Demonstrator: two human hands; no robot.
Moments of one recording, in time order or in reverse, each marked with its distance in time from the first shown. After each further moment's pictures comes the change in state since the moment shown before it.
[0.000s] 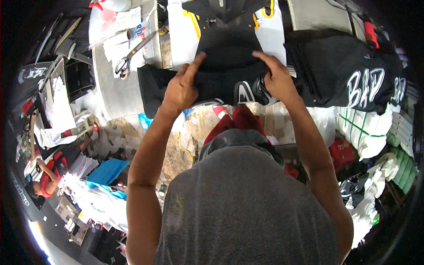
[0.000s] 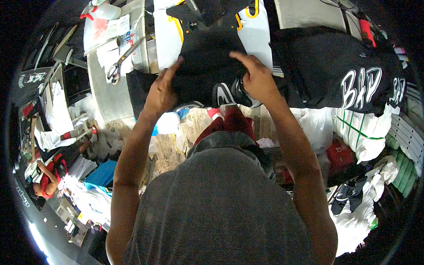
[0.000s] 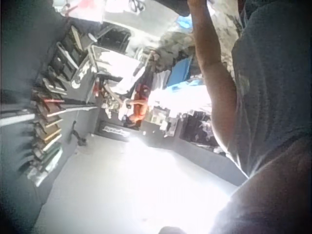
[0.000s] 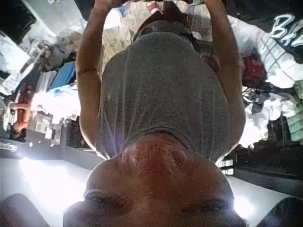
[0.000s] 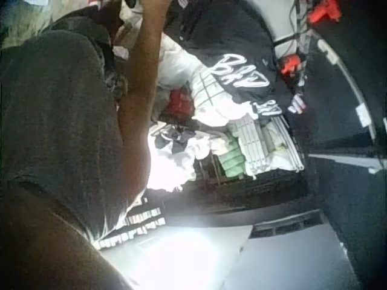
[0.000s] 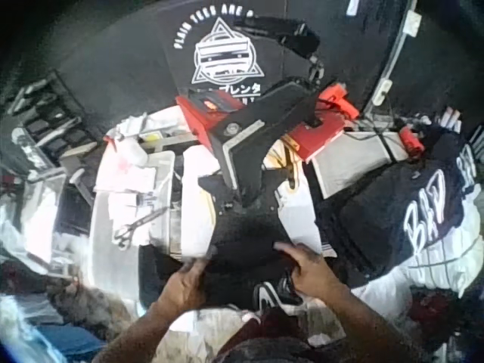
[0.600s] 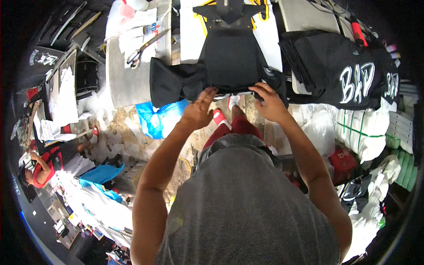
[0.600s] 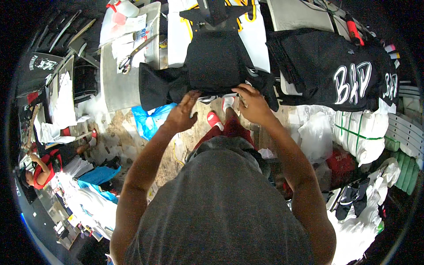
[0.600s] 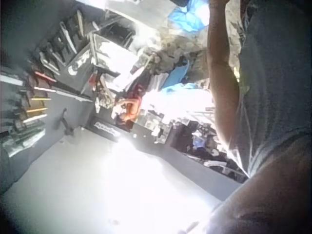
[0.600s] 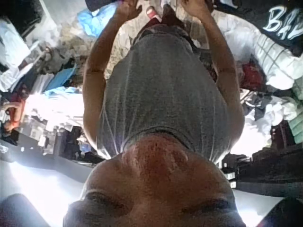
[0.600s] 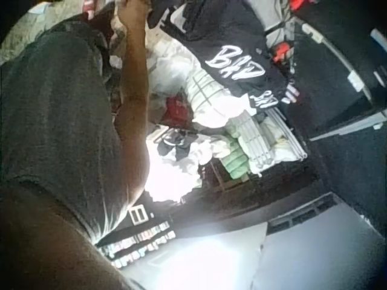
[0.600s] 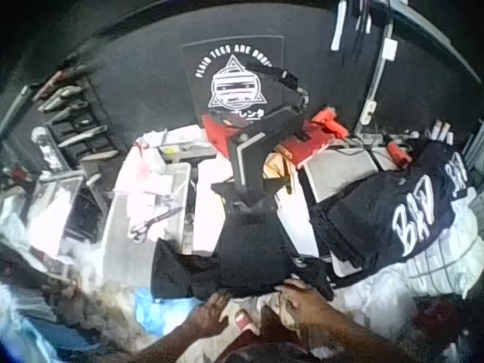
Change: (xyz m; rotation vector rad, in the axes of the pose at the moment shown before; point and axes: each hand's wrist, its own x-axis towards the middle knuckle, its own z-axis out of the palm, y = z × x) left_hand -0.125 0.013 0.059 0.056 -0.199 0.052; right_hand -0.125 -0.014 0.023 -0.174 -0.176 -0.129
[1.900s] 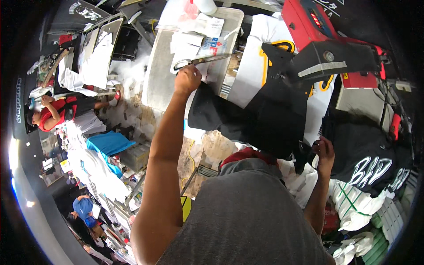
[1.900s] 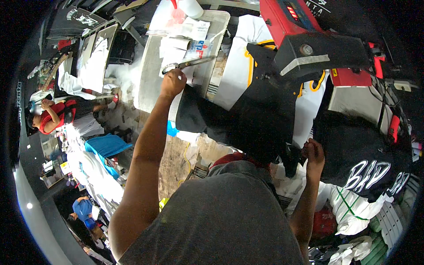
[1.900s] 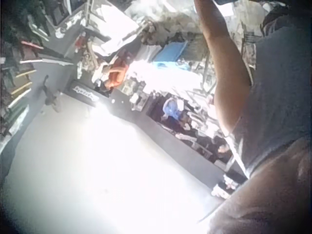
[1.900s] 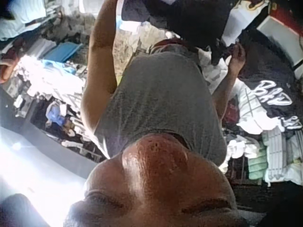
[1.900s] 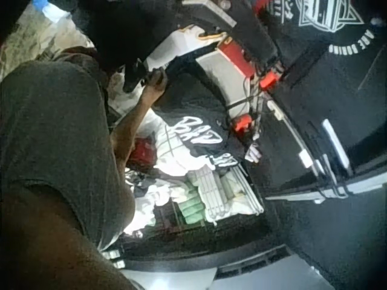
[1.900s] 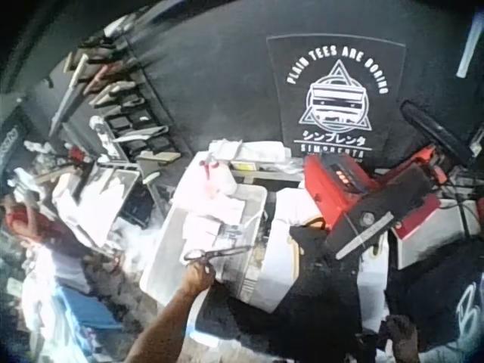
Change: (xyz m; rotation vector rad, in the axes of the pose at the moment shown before) left_hand 0.089 -0.258 -0.134 0.213 0.507 -0.626; right_hand 0.080 0.089 -0.078 0.763 0.200 0.605
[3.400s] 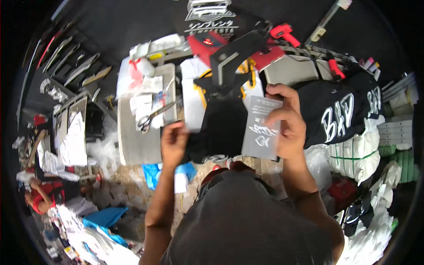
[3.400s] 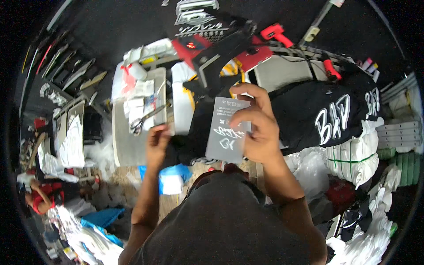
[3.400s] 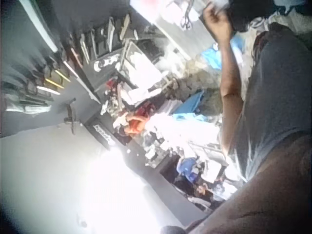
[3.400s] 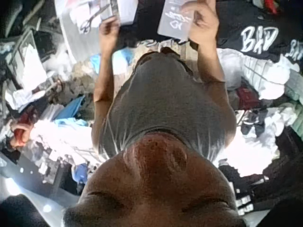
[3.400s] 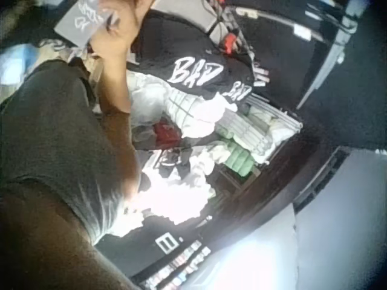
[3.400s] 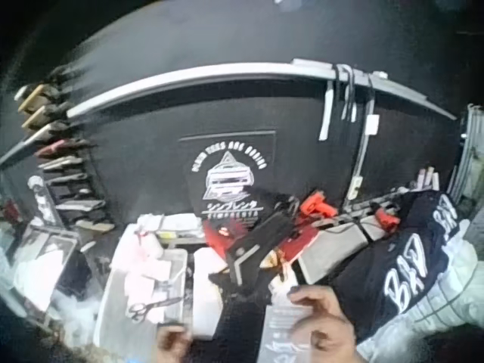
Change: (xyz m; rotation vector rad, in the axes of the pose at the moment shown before) left_hand -0.149 0.181 -0.103 -1.166 -0.113 0.168; right_hand -0.121 -0.231 0.060 0.089 0.029 -1.219
